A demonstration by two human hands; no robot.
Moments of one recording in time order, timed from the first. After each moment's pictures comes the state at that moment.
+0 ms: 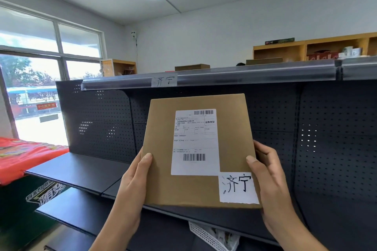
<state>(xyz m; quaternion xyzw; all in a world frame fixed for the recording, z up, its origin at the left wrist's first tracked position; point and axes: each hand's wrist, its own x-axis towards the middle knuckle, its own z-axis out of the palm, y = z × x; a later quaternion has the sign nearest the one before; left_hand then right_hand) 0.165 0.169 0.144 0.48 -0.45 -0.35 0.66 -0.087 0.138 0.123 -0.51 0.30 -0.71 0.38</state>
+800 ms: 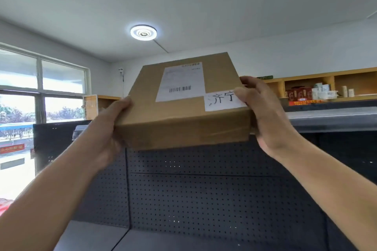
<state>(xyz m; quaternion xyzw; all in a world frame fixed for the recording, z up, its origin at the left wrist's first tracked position) 0.308 0.053 0.366 0.33 -0.46 -0.46 0.68 0.011 0.055 0.357 -0.65 0.27 -0.67 0.25</state>
